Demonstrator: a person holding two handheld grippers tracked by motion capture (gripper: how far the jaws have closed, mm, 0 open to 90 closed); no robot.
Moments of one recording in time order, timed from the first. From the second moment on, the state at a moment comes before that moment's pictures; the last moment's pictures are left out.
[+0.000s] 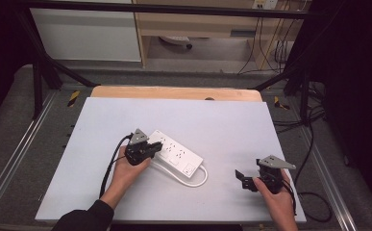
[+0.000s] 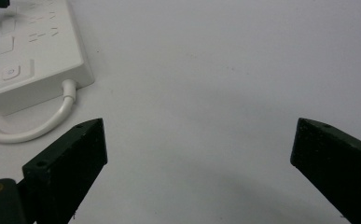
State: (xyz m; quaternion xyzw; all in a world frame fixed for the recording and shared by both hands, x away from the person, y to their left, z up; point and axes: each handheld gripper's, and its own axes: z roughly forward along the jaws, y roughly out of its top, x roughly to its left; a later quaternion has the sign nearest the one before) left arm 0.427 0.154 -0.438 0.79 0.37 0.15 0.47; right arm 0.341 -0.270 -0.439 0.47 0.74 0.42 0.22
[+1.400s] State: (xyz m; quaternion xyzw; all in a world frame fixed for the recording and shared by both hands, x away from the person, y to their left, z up) left arm 0.417 0.140 -0.418 0.76 0.35 0.16 0.52; right arm 0.341 -0.270 -0.439 0.47 0.74 0.42 0.22
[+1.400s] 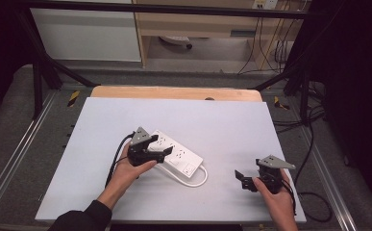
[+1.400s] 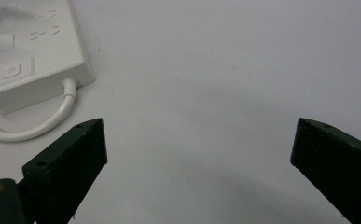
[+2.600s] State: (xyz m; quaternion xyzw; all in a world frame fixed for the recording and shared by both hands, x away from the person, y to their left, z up) left arm 0.400 0.151 -0.373 0.76 0.35 0.15 0.54; right arm 0.343 -0.271 -0.439 0.47 0.74 0.43 0.21
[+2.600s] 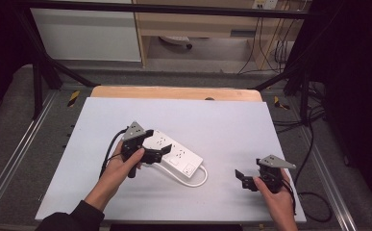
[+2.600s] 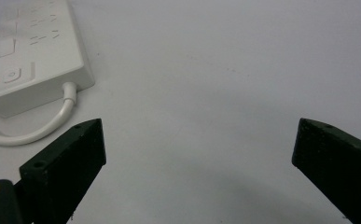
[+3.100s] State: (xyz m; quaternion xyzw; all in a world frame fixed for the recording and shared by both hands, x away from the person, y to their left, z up) left arm 0.384 0.208 -0.352 0.74 0.36 0.17 0.54; right arm 0.342 -0.271 -0.439 0.47 0.74 0.43 0.21
